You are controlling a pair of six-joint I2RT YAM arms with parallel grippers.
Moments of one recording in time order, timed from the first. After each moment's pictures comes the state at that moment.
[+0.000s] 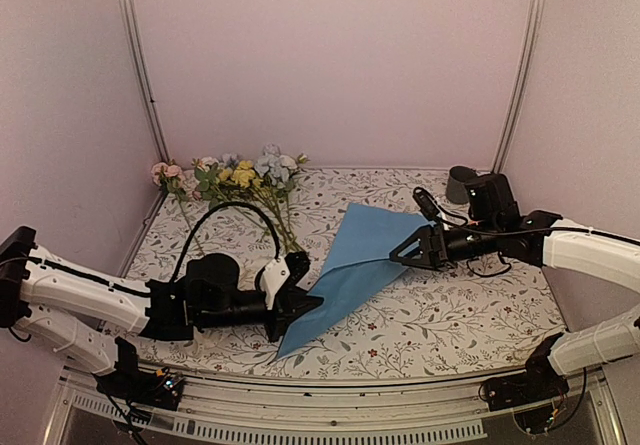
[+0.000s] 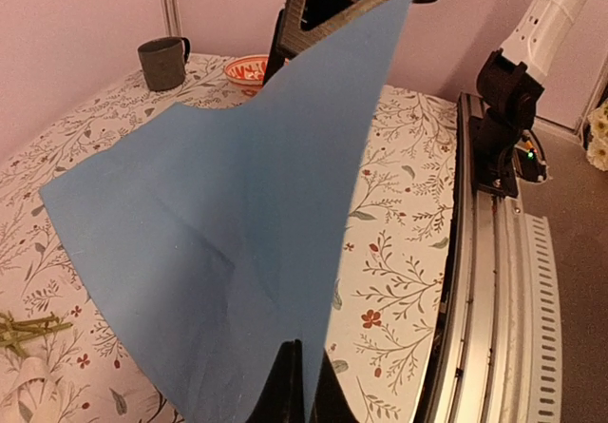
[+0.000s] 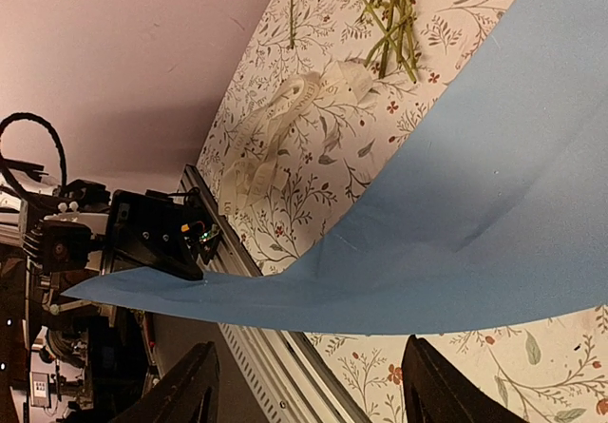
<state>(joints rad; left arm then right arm) -1.21 1.29 0.53 0.47 -0.04 -0.05 0.61 1.21 0.80 -0.24 -0.68 0.57</state>
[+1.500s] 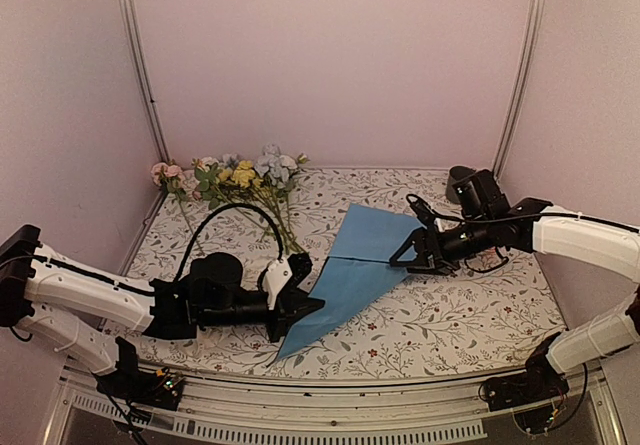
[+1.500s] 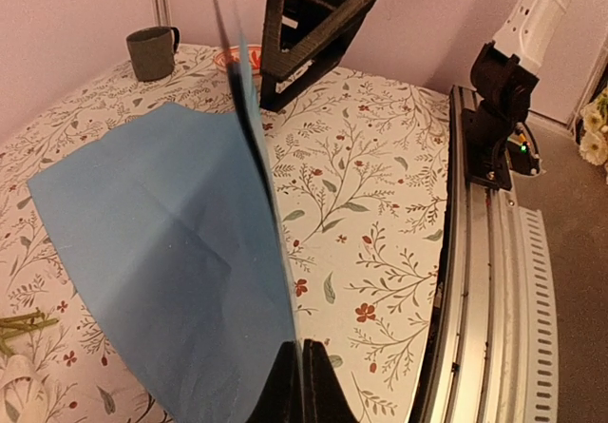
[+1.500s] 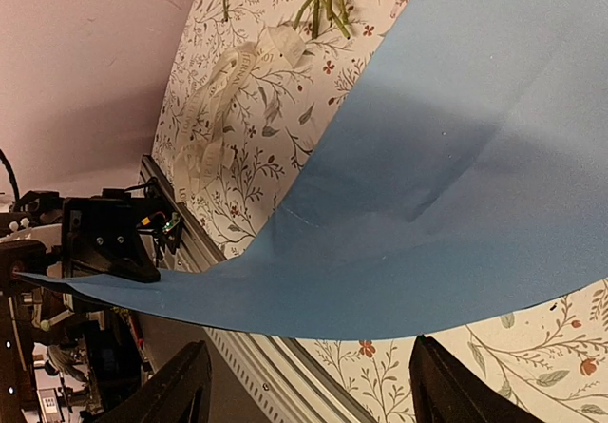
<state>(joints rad) -1.19 1.32 0.53 0.48 0.02 -0.06 0.59 1.31 0.89 -0.44 -0.62 0.54</state>
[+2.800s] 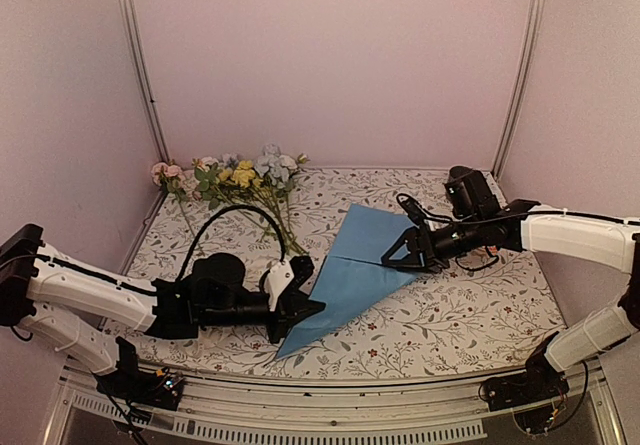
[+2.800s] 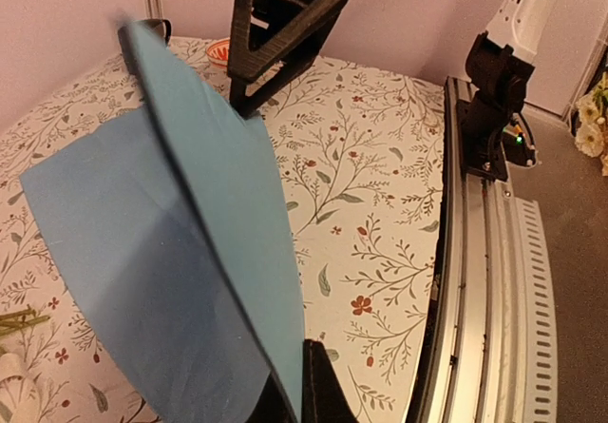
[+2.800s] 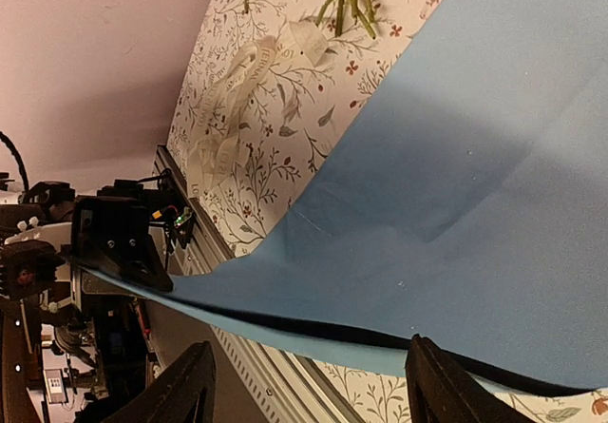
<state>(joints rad) -1.18 1.34 0.53 0.48 0.04 -0.05 0.59 1.38 0.89 -0.33 -0.69 0.53</state>
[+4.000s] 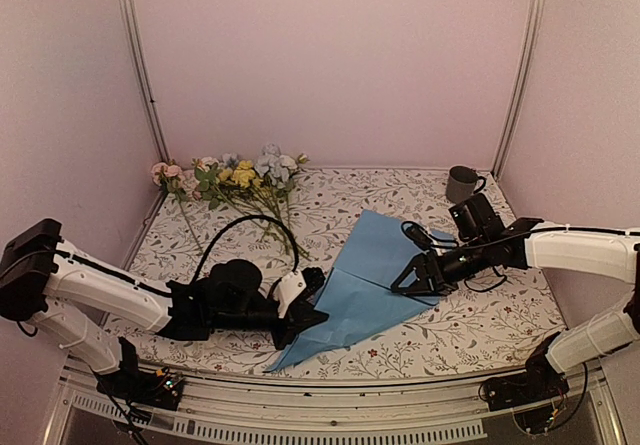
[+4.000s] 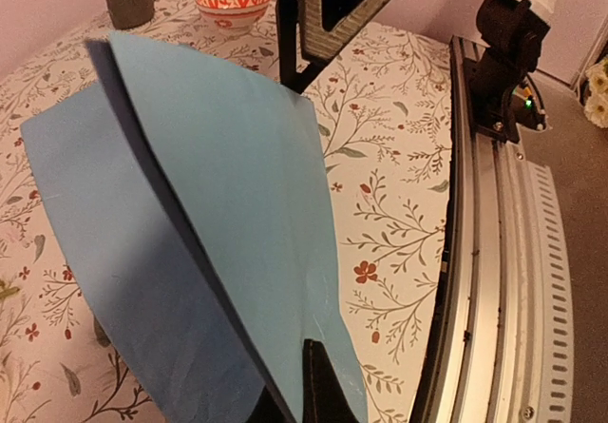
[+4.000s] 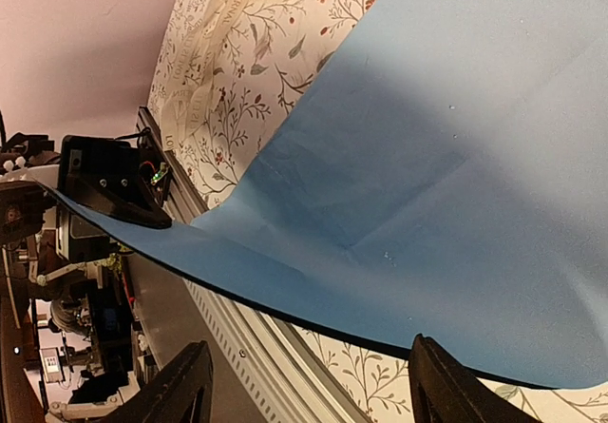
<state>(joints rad) -1.18 1.44 0.55 0.46 0.07 -0.06 0.59 1.33 0.75 -0.36 -0.72 0.46</state>
